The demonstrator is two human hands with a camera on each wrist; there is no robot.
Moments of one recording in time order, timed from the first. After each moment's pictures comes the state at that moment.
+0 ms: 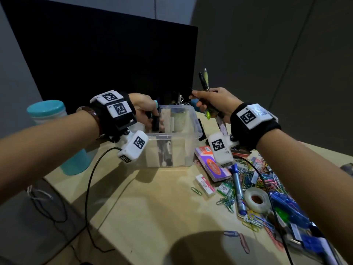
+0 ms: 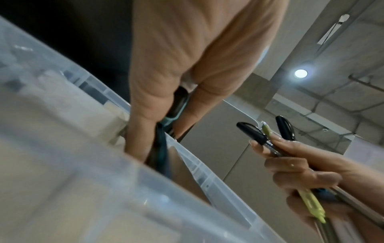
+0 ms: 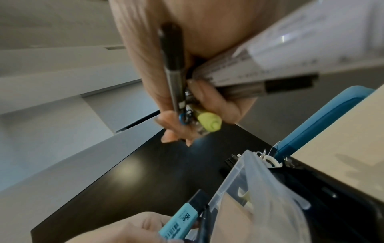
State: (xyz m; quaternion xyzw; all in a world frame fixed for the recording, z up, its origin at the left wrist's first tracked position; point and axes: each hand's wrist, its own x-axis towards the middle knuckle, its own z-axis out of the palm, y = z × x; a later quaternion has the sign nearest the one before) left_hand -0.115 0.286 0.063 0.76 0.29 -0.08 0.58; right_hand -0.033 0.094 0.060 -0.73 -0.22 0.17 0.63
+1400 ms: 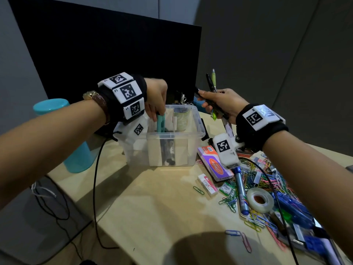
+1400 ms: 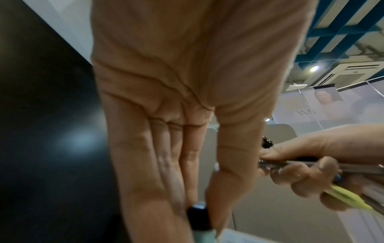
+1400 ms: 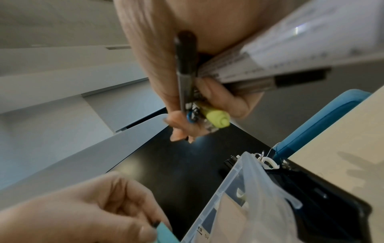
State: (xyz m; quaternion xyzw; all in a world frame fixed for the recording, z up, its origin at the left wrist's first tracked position) left_hand -0.110 0.284 0.095 0.97 0.12 -0.08 0.21; right_hand -0.032 0.090 0.059 -0.75 -0.20 0.16 0.62
